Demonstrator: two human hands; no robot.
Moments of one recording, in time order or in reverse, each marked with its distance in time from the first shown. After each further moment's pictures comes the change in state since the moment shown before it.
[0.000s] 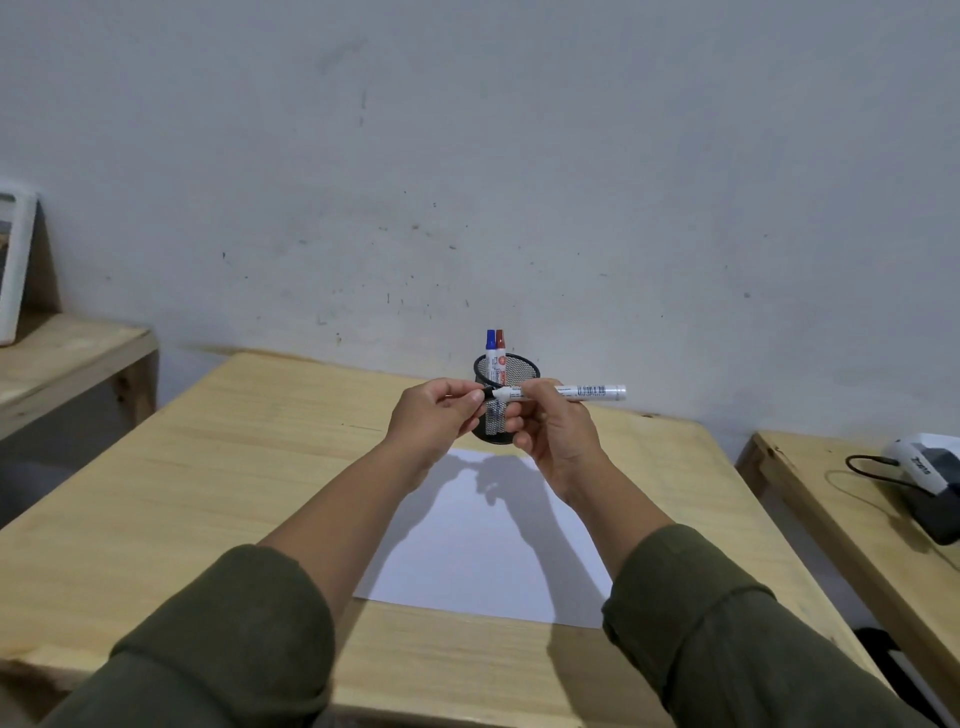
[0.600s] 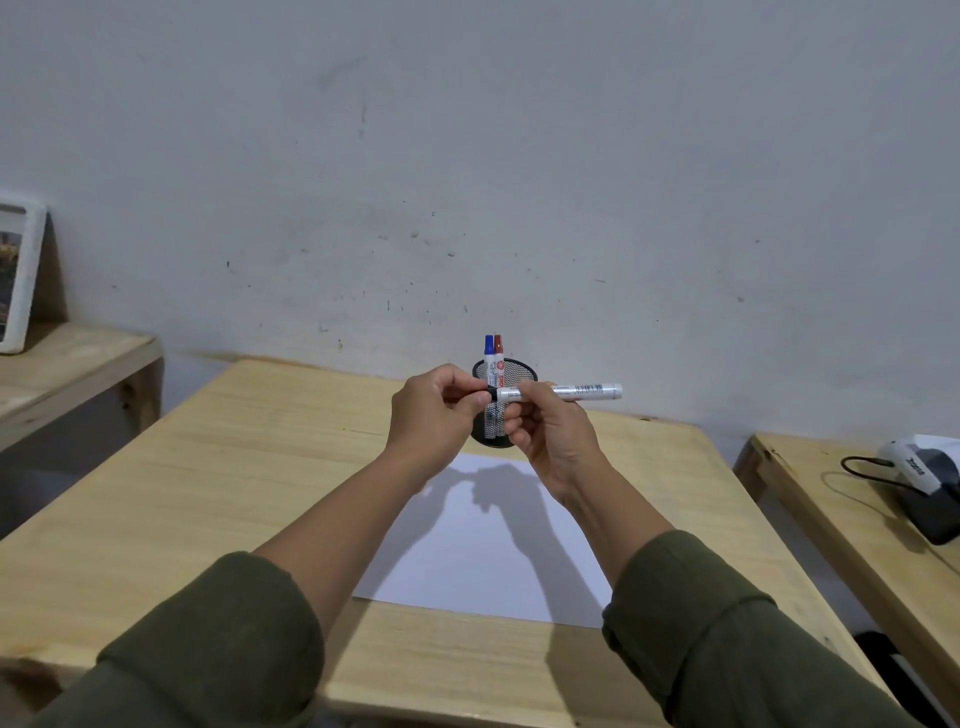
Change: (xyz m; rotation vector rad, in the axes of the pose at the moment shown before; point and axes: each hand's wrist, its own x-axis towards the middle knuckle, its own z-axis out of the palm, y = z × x) left_hand -0.018 0.016 0.006 0.380 0.158 0.276; right_hand -0.011 -0.007 0.005 0.071 -0.025 -0.020
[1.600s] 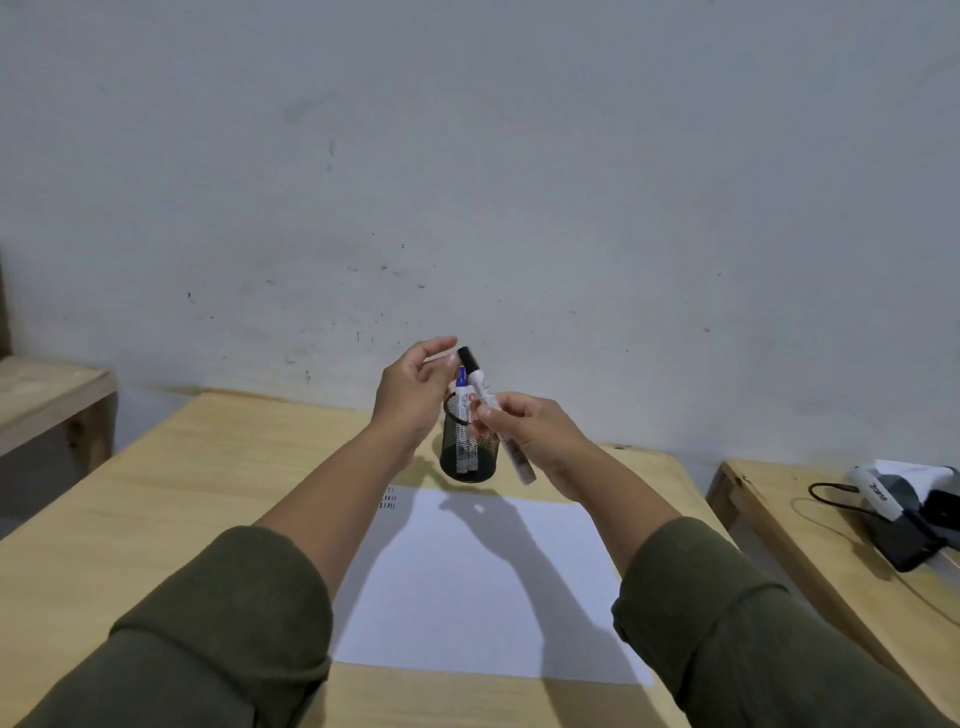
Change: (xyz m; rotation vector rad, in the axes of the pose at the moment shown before) left_hand 0.054 0.019 0.015 -0.350 -0.064 -0.070; right_hand 0.015 -0.043 -0.009 -0.717 -0.189 -0.038
